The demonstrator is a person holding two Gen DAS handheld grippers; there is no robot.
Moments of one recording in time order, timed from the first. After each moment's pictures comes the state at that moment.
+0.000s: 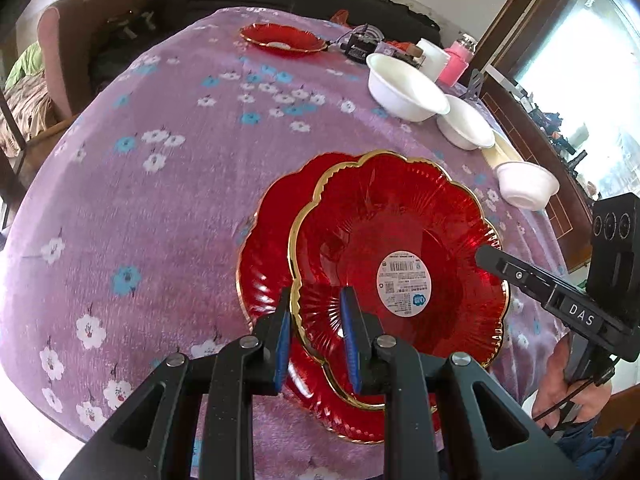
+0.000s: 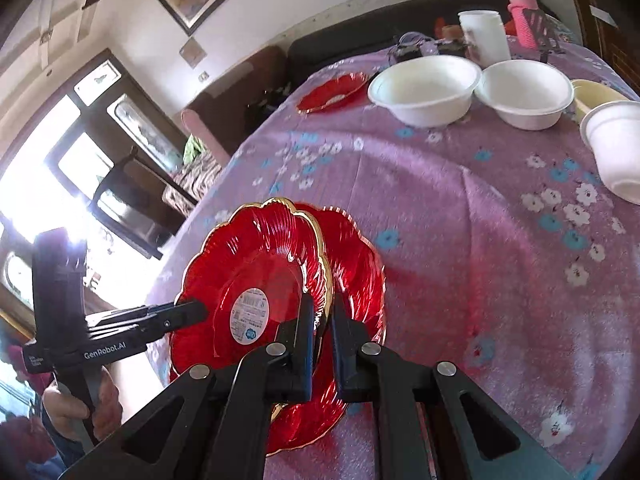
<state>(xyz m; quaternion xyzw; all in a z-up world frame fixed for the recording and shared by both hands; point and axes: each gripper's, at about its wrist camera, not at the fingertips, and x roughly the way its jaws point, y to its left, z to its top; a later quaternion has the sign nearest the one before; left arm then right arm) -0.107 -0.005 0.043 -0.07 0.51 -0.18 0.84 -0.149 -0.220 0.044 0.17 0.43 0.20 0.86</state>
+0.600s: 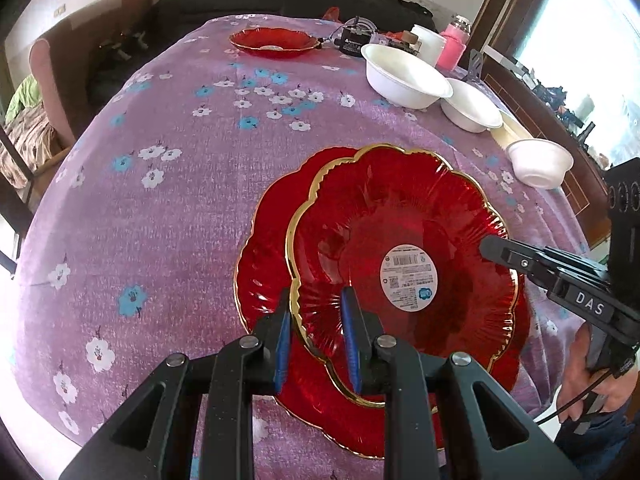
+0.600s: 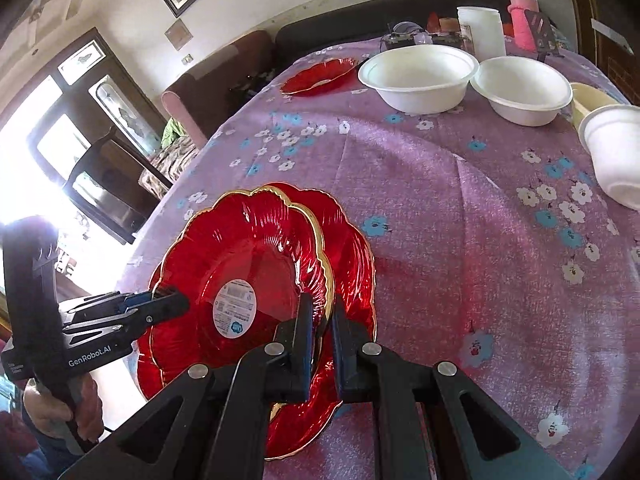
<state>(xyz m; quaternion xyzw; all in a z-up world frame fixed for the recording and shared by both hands) -0.102 -0.018 0.036 -0.01 0.50 -0.17 0.85 -0.142 -0.208 0.037 0.13 0.45 0.17 0.87</state>
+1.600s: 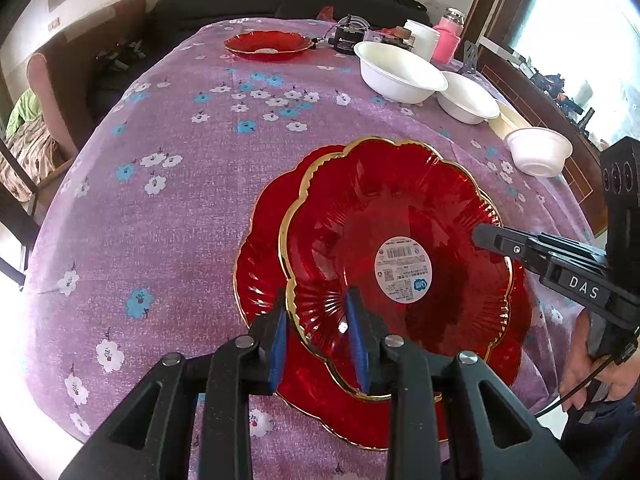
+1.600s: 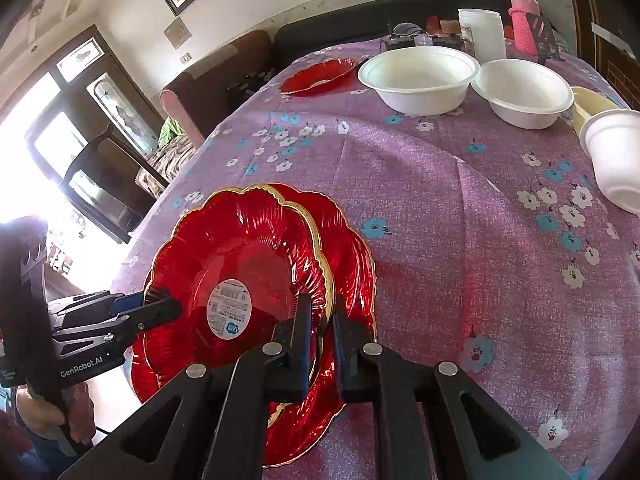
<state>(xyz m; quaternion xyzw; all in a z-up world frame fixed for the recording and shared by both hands) -0.110 -0.021 0.041 0.01 0.50 -0.17 0.85 -0.141 -0.208 0.034 0.13 0.45 0.17 0.87</state>
